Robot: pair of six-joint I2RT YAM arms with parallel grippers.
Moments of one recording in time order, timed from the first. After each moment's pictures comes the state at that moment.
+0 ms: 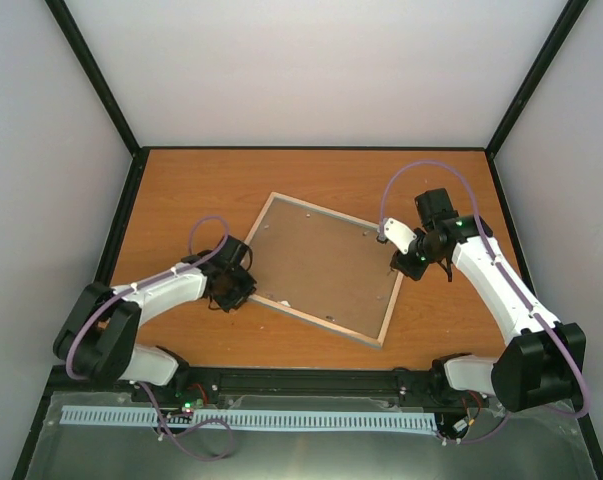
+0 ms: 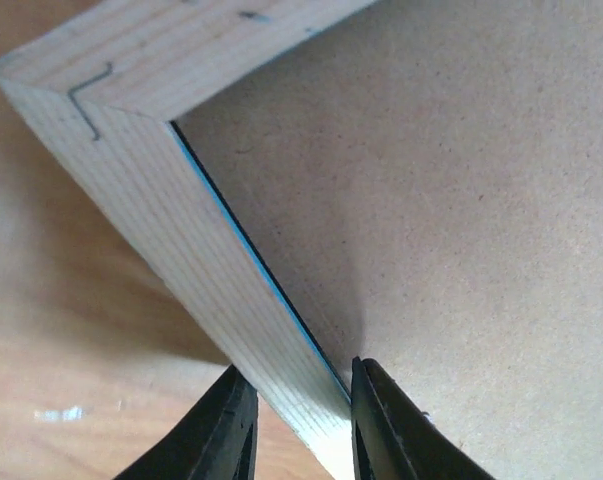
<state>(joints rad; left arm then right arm) -0.53 1.38 0.65 -0.52 0.09 -1.33 0.23 1.27 1.07 -1.02 -0.27 -0.73</state>
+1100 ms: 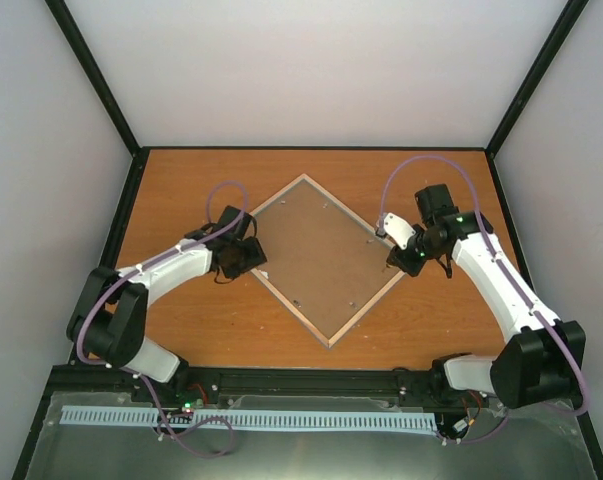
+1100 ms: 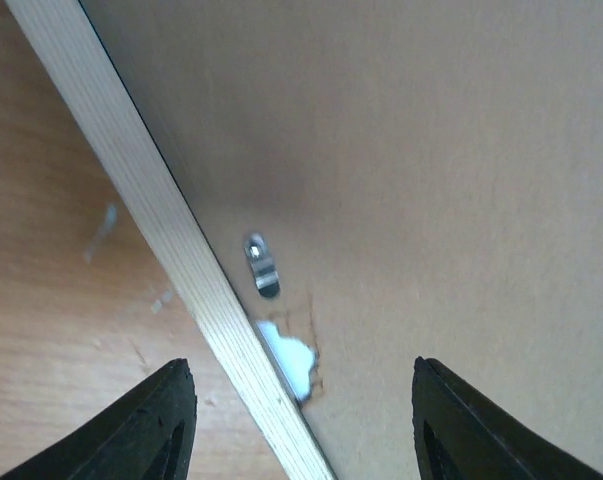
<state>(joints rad) -0.42 1.48 0.89 -0.48 0.07 -0.86 0.23 1.27 1.09 -1.02 -0.30 -0.71</state>
